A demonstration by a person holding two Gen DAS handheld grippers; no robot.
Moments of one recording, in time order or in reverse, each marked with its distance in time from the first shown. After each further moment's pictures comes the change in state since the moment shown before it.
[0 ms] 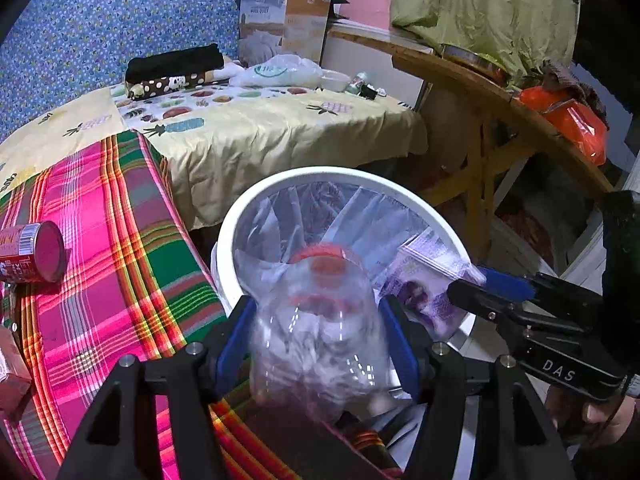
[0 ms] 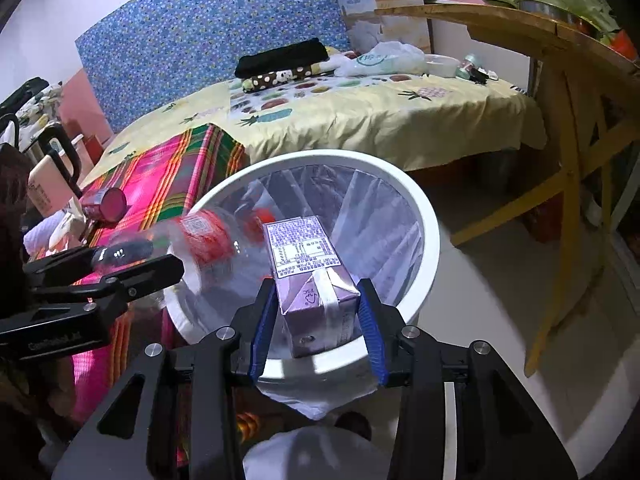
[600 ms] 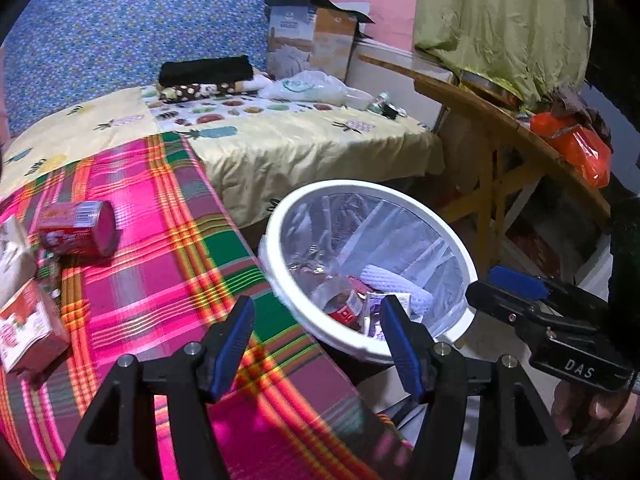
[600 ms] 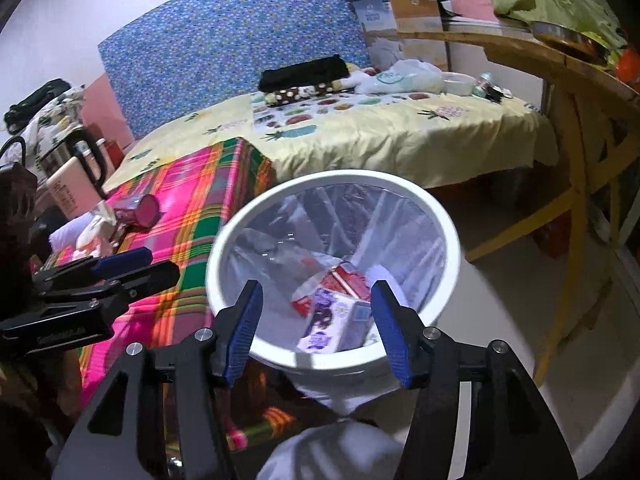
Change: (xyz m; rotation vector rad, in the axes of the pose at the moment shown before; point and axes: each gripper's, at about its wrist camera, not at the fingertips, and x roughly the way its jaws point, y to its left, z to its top) left arm -0.041 0.021 -0.015 -0.071 -0.061 0.063; right arm -0.020 0.022 0.002 -0.038 -0.047 0.062
